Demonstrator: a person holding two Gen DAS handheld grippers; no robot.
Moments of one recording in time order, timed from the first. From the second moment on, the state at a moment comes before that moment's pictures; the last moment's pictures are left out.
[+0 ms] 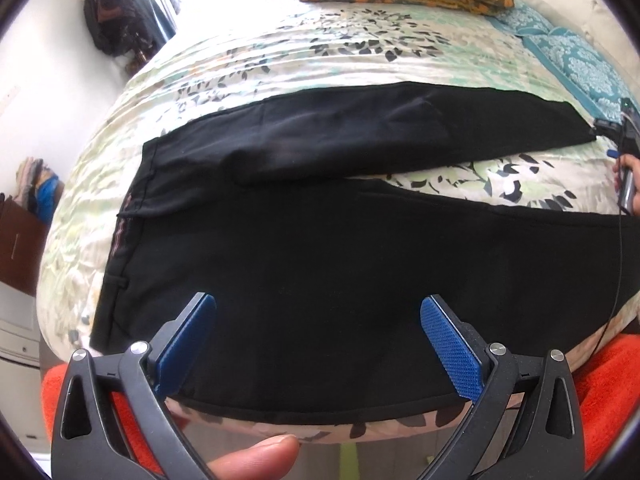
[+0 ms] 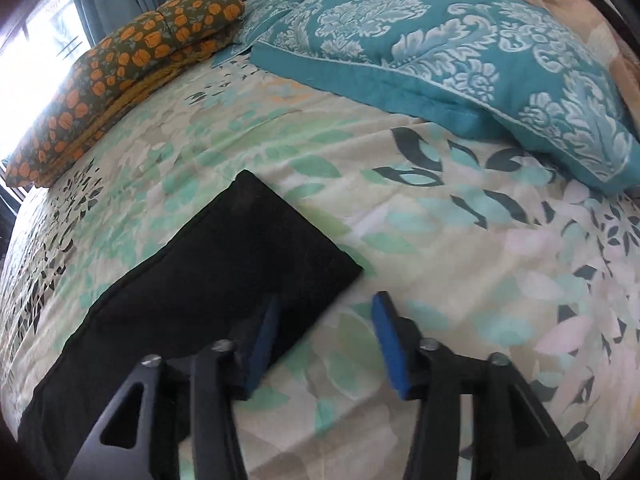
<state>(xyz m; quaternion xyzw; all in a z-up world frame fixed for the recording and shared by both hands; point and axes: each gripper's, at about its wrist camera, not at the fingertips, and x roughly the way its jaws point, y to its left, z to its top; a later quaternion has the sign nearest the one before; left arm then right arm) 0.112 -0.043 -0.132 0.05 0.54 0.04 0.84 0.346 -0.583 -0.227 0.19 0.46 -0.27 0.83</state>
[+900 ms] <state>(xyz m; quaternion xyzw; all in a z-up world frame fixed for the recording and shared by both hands) 0.049 0.007 -0.099 0.02 0.47 0.05 0.88 0.064 -0.186 -0.114 0.03 0.43 0.01 0.90</state>
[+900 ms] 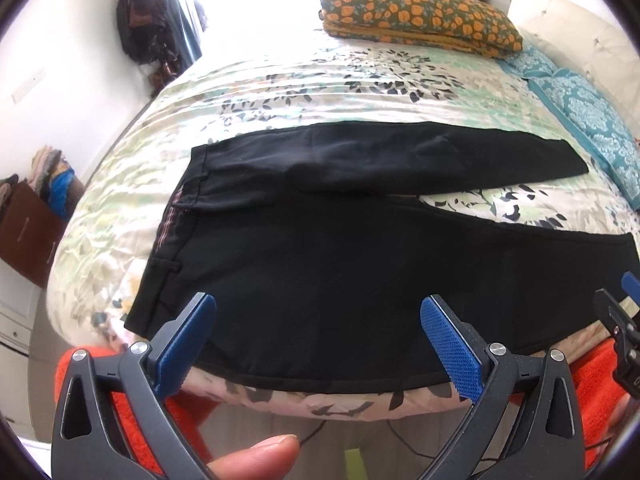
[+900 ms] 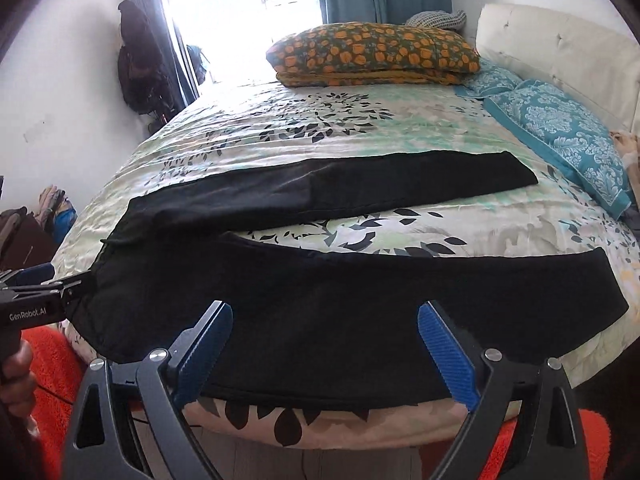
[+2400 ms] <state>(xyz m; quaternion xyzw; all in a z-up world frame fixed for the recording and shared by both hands) 0.075 0.029 -0.233 0.04 0.46 0.01 0.88 0.084 -0.174 -0.248 -0.03 0.51 0.00 0.86</state>
